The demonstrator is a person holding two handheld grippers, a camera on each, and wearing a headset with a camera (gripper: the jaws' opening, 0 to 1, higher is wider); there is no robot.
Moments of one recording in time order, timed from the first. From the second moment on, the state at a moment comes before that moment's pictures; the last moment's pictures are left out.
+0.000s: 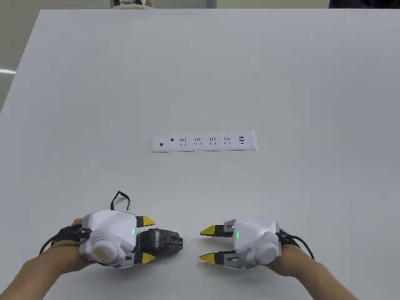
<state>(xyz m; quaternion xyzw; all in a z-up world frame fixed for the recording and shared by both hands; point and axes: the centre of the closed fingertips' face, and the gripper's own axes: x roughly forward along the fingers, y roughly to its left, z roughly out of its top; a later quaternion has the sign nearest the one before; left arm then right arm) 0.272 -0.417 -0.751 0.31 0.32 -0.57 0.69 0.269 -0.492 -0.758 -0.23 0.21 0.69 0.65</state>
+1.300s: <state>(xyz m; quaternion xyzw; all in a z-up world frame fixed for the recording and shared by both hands) 0.272 -0.420 -0.755 0.30 0.32 -0.59 0.68 0.272 -0.452 -0.786 -0.26 0.22 0.71 0.61</state>
